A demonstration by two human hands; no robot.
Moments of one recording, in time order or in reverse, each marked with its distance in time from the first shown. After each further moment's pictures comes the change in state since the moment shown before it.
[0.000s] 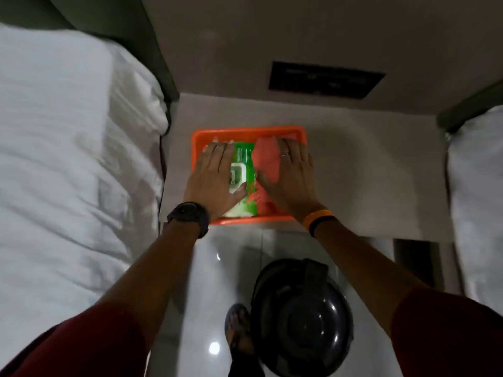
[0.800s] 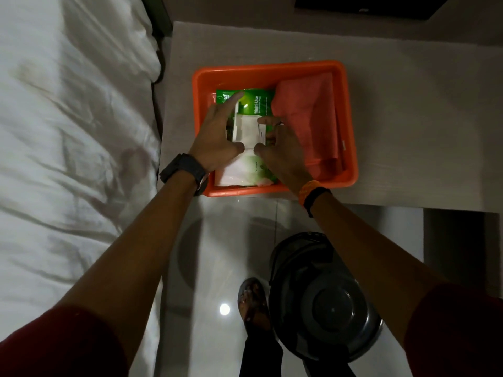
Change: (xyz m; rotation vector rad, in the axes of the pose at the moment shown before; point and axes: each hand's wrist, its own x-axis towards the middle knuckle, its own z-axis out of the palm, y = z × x) left_hand 0.027 -0.041 0.038 -0.664 -0.230 -0.209; right_hand 0.005 -0.019 0.103 0.639 -0.293 0.461
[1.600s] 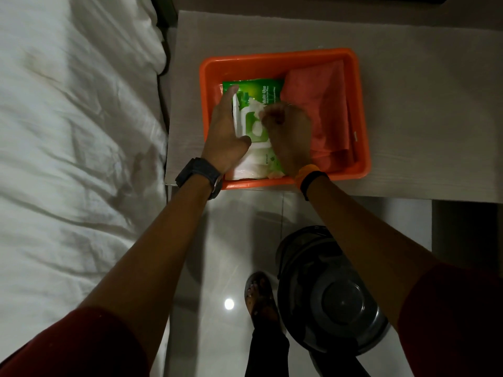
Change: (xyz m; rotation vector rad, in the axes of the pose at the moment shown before) left_hand -0.009 -0.010 0.015 -0.183 0.127 0.002; right_hand 0.016 -0.013 0.011 -0.057 0.221 -0.164
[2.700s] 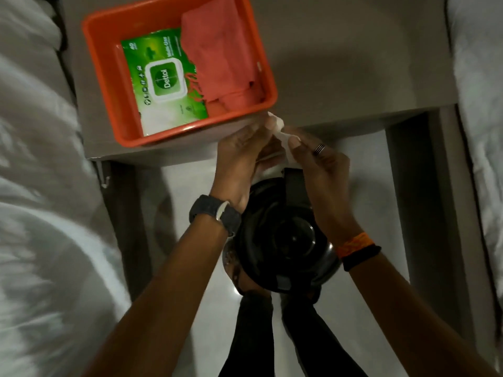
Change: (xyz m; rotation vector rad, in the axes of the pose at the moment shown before) left_hand -0.149 0.081 0.154 -0.820 -0.216 -0.314; right_hand -0.202 0.099 -0.163 0.608 0.185 0.203
